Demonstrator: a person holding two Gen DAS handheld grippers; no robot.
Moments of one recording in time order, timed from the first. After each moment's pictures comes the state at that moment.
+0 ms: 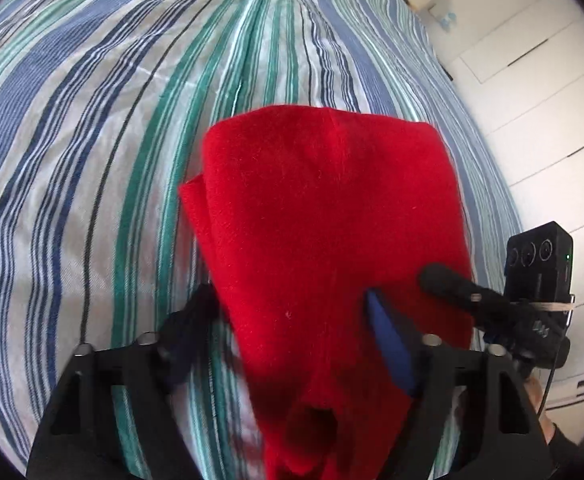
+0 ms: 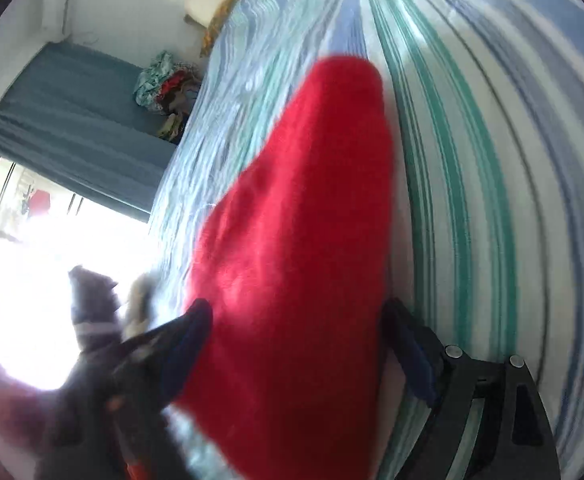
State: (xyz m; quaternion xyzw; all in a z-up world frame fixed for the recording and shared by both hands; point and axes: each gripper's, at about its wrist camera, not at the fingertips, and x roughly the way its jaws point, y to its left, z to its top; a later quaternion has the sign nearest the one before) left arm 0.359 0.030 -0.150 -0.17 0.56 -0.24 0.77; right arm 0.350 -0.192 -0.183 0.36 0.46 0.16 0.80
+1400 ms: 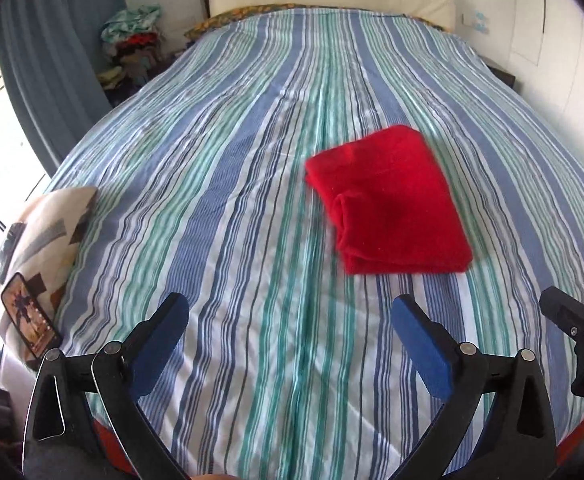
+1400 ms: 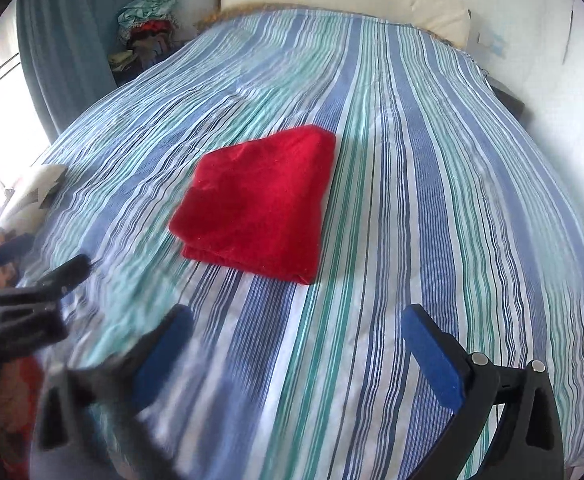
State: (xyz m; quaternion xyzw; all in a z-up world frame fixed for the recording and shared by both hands) left arm 0.137 0.052 0.002 0.04 0.44 -0.01 0.90; right arm 0.143 -0.092 -0.009 0.01 0.44 -0.04 0.90
